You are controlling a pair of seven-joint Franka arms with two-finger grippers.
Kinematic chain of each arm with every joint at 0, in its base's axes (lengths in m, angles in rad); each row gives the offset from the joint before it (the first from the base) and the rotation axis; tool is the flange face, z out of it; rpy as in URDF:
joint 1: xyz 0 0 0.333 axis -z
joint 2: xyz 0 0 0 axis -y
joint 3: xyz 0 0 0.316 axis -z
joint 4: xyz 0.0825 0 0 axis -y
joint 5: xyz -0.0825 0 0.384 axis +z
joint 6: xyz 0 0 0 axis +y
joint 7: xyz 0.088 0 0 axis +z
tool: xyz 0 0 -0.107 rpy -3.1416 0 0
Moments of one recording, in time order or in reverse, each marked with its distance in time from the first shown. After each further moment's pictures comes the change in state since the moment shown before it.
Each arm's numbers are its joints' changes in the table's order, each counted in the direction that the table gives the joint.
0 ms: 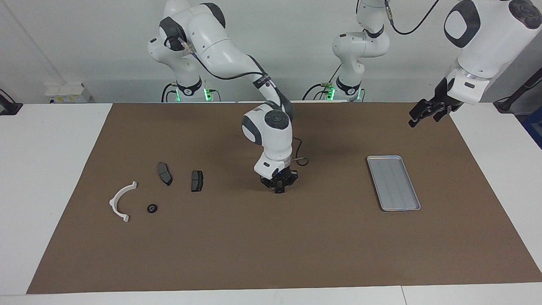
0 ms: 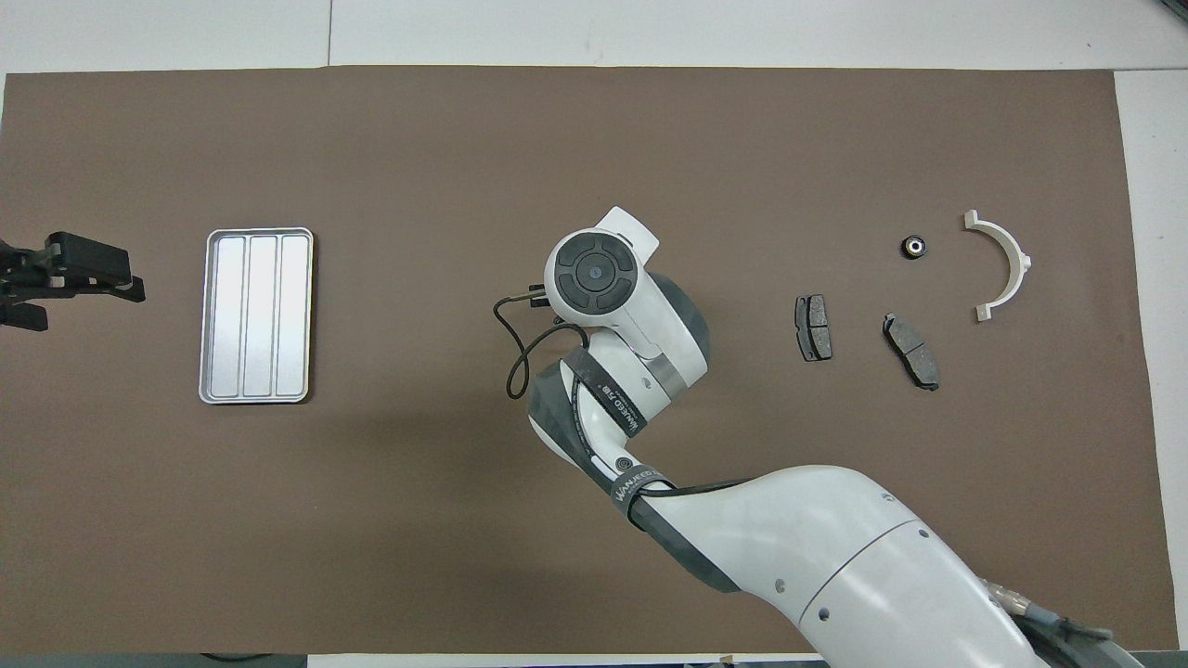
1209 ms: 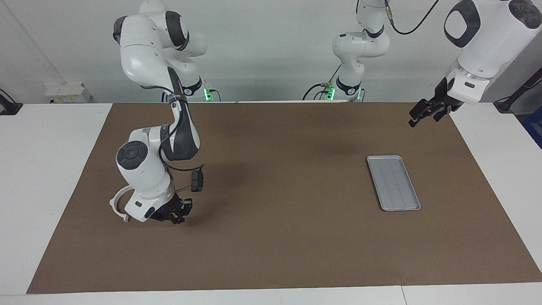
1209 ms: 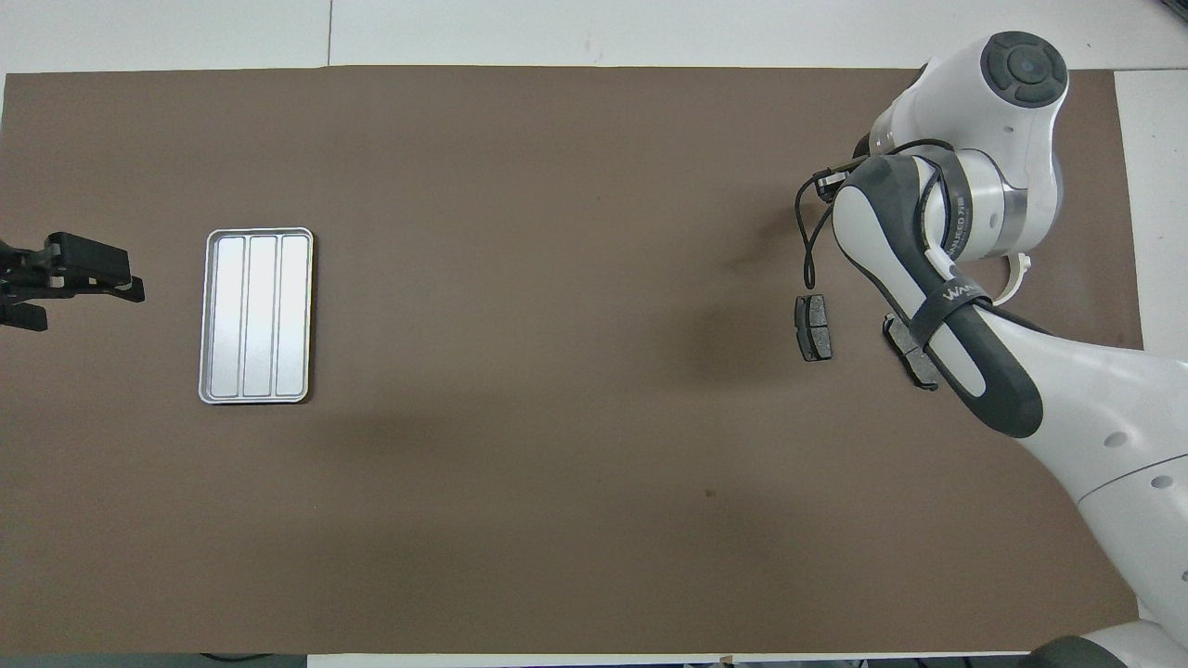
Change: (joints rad) left arm 0.000 0.000 0.000 0.000 0.000 0.000 0.000; right arm 0.527 0.025 -0.027 0.082 0.080 0.191 0.695
